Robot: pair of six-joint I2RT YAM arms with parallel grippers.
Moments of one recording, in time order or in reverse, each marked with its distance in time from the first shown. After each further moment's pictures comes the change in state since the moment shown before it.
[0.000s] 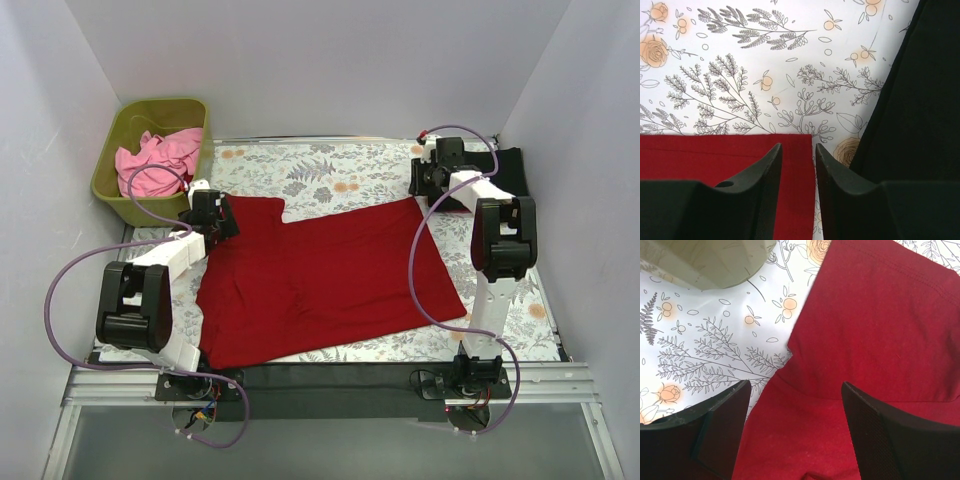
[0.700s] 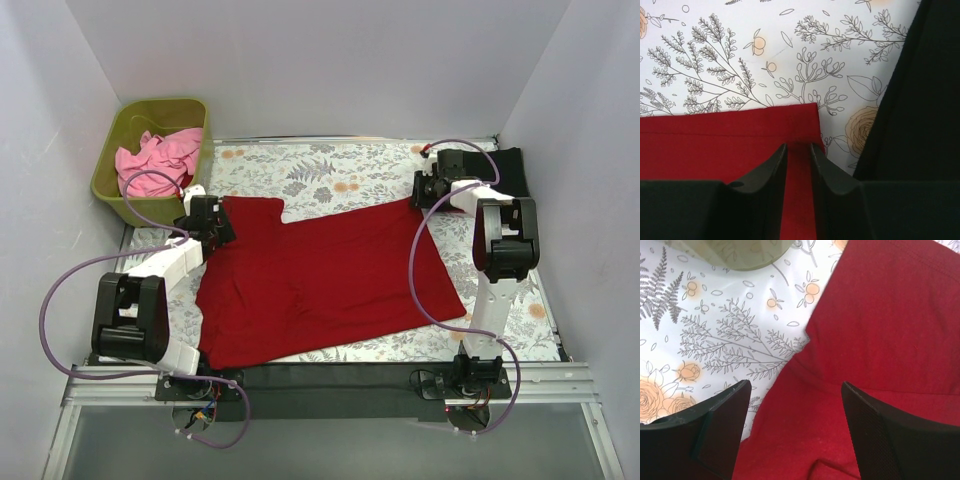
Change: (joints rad) left arm 0.000 -0.070 -0.055 -0.037 -0.050 -0.021; right arm -0.018 -0.004 -0.115 0.040 -0.036 0.077
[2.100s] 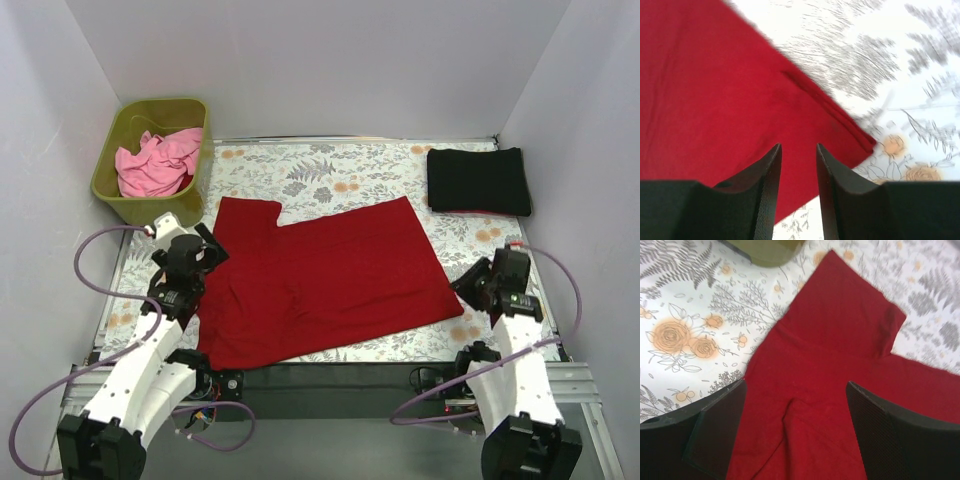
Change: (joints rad) left arm -0.106 -0.729 -0.251 -0.194 -0.099 -0.210; right arm -0.245 -1.385 -0.980 -0.441 0.132 0.614
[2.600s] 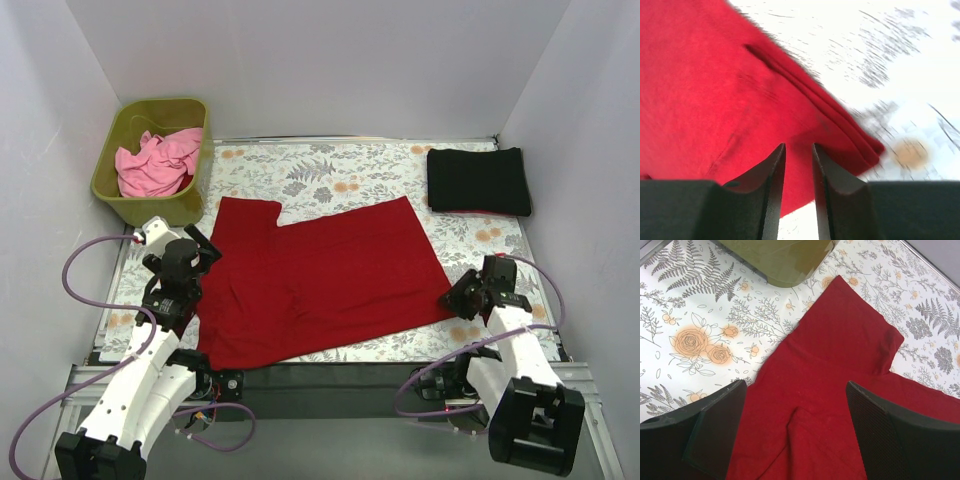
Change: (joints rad) left arm 0.000 -0.064 0.001 -0.022 -0.078 -0.022; right arm 0.026 0.210 -0.076 0.178 -0.095 -0.062
